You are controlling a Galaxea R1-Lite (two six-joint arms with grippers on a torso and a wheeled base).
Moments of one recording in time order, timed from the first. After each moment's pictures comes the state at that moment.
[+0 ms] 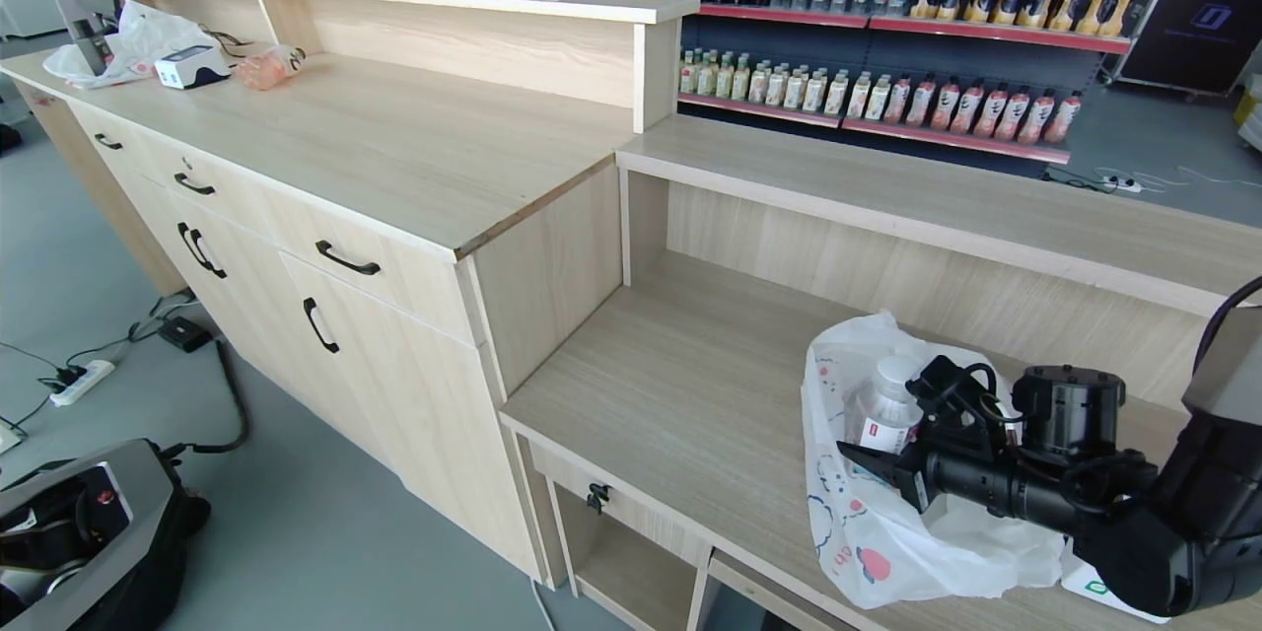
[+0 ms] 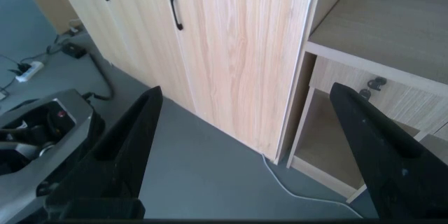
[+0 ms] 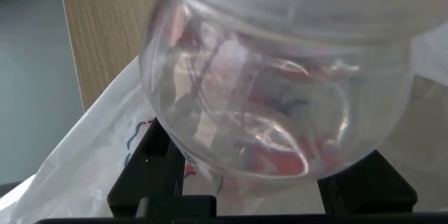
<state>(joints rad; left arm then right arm) 0.01 0.00 0.00 0.04 0.08 0.07 0.12 2.09 -0.41 -1.27 0.46 -0.39</state>
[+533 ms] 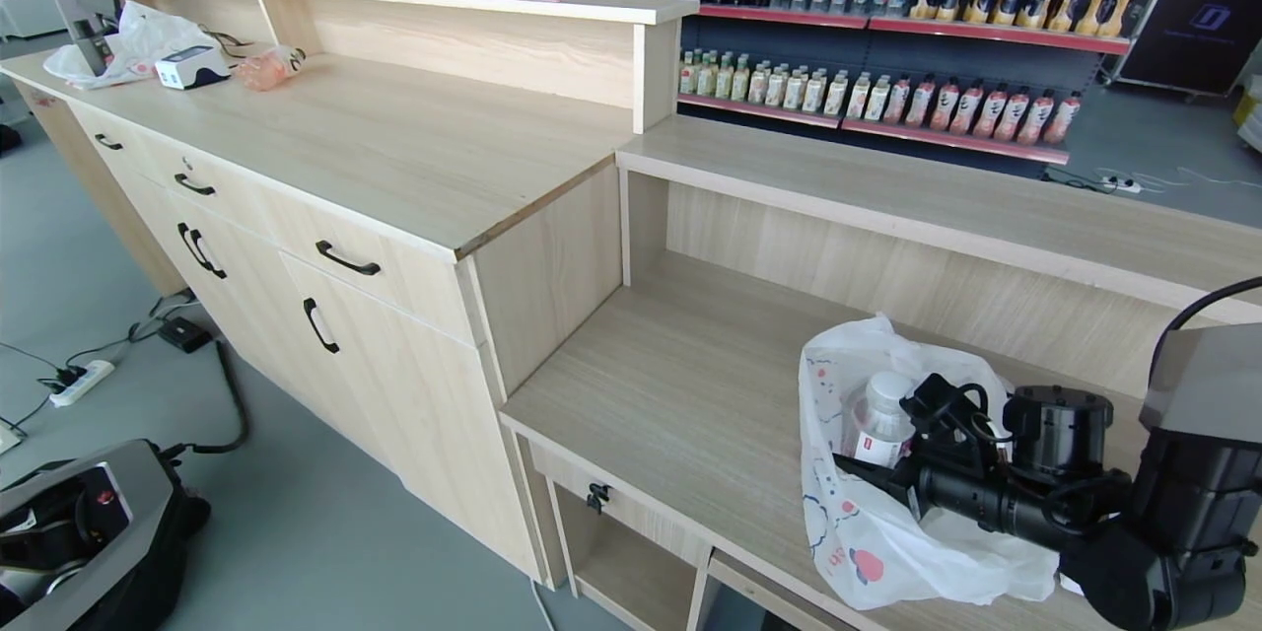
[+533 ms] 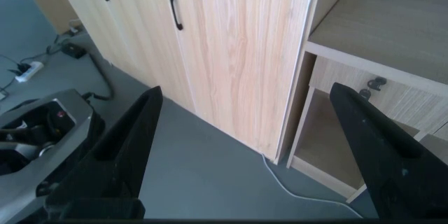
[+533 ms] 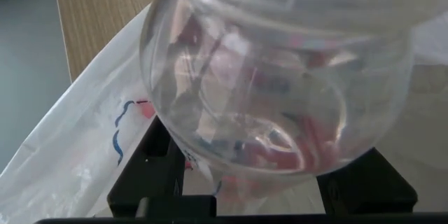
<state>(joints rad) 0.00 0.00 0.00 0.03 0.08 0.07 0.12 2.19 -0.37 -1.40 0.46 -0.39</state>
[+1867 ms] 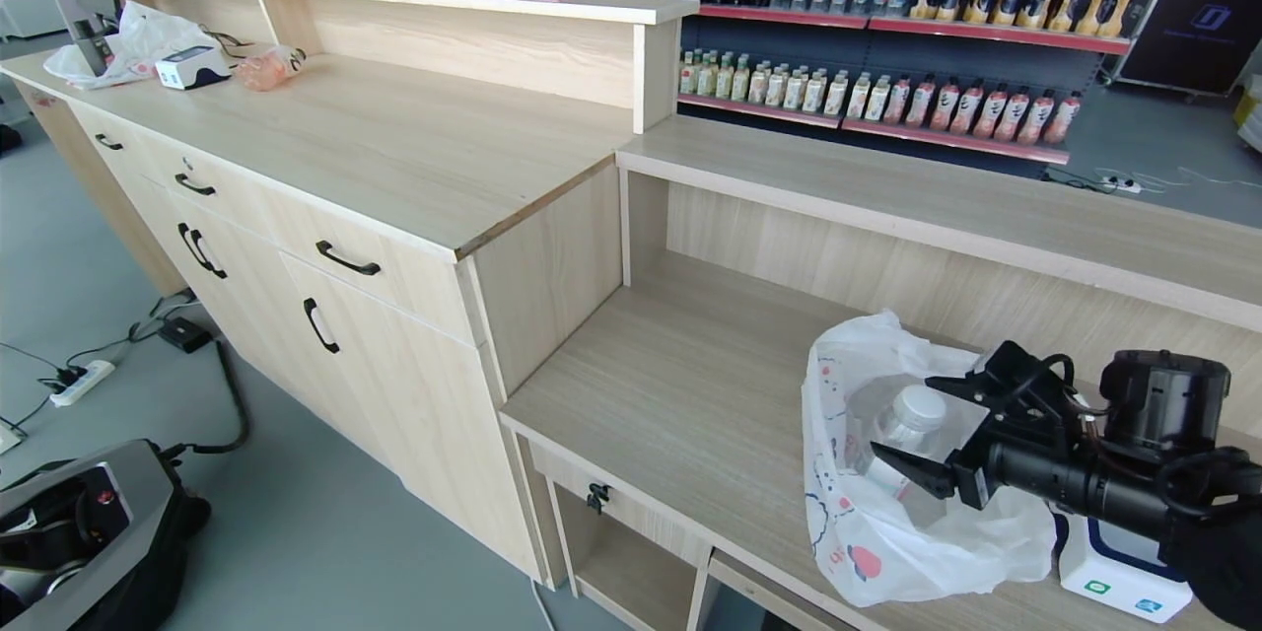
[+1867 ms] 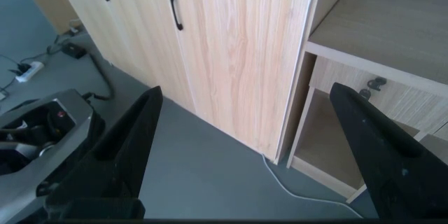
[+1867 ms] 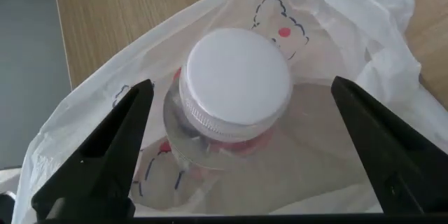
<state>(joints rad) 0.01 0.00 0.00 0.03 0.08 0.07 0.03 1.88 -0.33 -1.18 0.49 -0.53</state>
